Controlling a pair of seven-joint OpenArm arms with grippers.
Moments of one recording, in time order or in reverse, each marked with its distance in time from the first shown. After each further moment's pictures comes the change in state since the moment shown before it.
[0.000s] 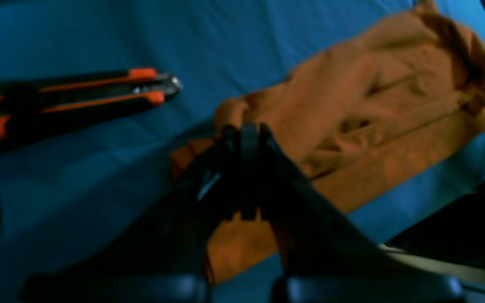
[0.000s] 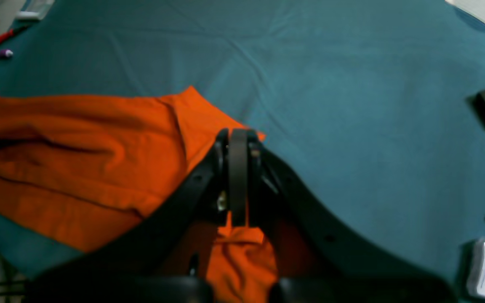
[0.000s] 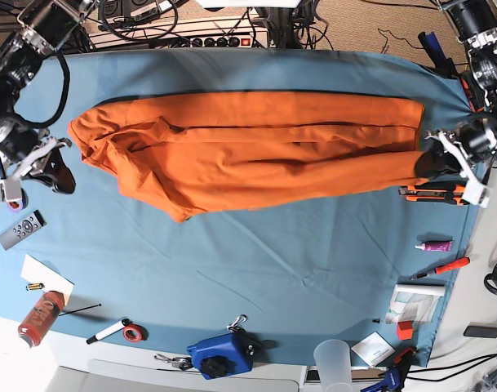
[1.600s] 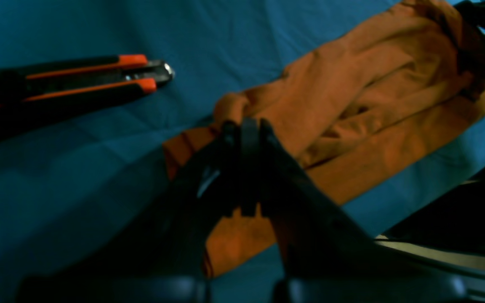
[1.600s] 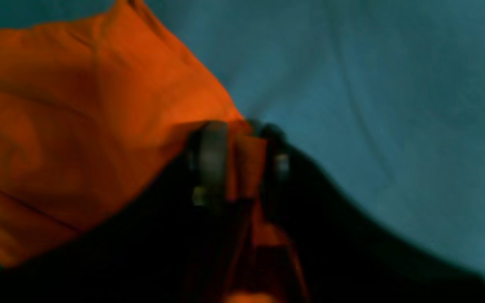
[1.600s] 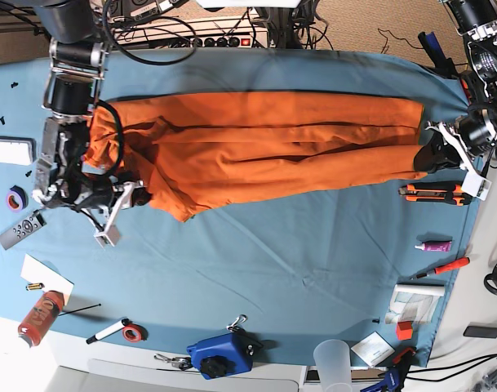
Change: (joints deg) left arm 1.5 0.1 0.0 0.0 -0.6 -3.2 -2.0; right arm 21.9 -2.7 -33.8 -34.4 -28.8 -4.0 6.8
